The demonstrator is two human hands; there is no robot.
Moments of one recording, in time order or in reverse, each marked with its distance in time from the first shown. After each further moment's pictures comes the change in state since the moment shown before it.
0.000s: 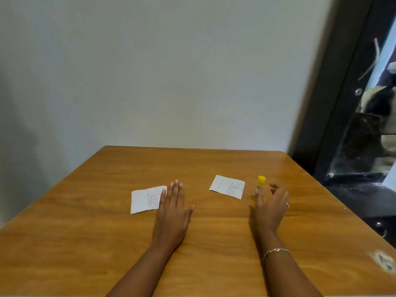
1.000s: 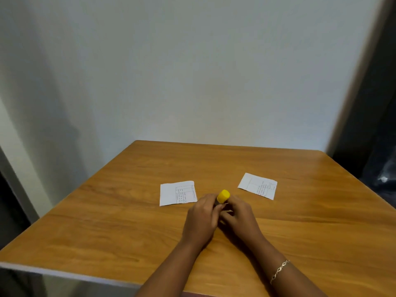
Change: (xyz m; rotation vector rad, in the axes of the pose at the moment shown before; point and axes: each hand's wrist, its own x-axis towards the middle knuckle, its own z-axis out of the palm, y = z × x) left_hand -0.008 0.009 -0.014 -0.480 0.145 0.020; right_hand -0.079 -0.066 0.033 0.364 -0.915 -0.350
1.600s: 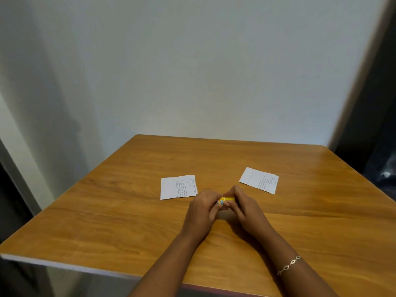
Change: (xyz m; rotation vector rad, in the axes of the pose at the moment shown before) left_hand 0.001 -0.006 0.001 -0.030 -0.052 0.034; right_hand -0.005 0.001 -0.018 0.010 -0.093 -0.024
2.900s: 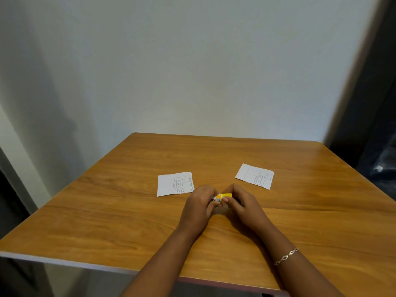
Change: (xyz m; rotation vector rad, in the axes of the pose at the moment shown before) left_hand 0.000 -0.002 0.001 0.076 -0.024 0.003; right_hand -0.002 0.008 -0.005 0.084 -0.003 0.068
